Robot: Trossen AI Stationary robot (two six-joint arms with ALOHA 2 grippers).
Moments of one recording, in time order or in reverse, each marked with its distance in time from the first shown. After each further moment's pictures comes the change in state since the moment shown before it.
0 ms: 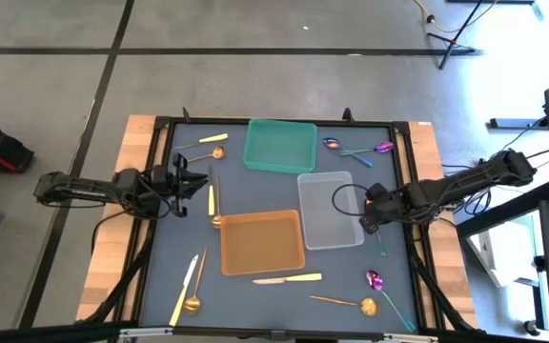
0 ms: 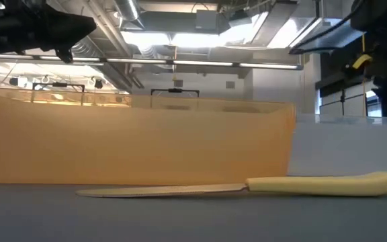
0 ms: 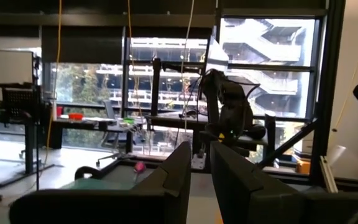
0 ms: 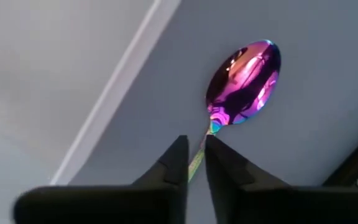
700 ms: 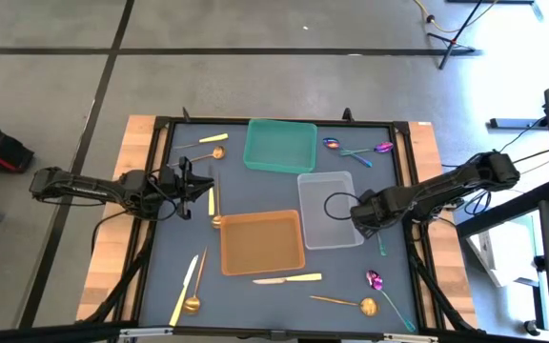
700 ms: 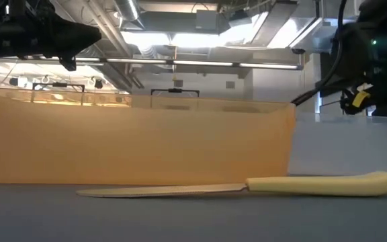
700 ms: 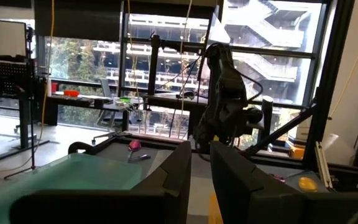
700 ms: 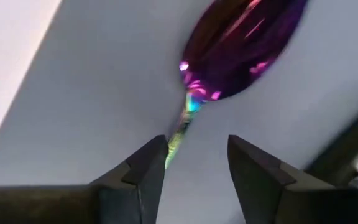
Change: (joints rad) left arm -0.012 0.118 0.000 0.039 -0.010 -0.058; right arm -0.069 0.287 -0.034 0.050 -0.125 -0.086
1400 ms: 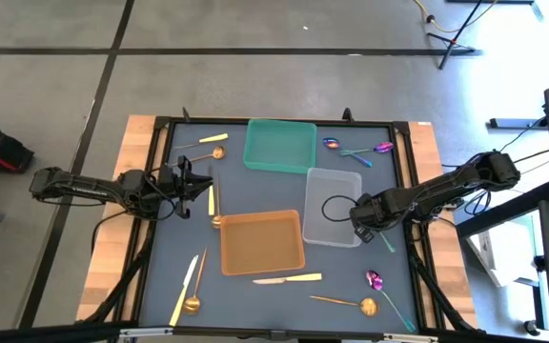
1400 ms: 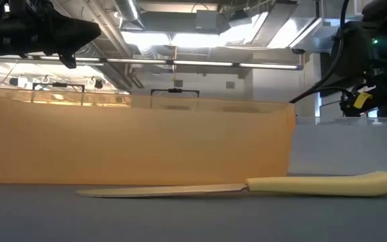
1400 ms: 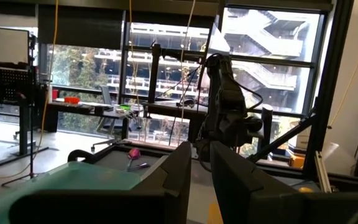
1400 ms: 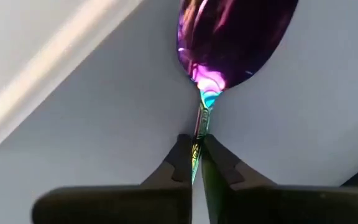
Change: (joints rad) left arm 0.000 0.000 0.000 0.037 -0.006 0.000; right arm 0.003 0.008 -0.032 0.078 -0.052 -0.075
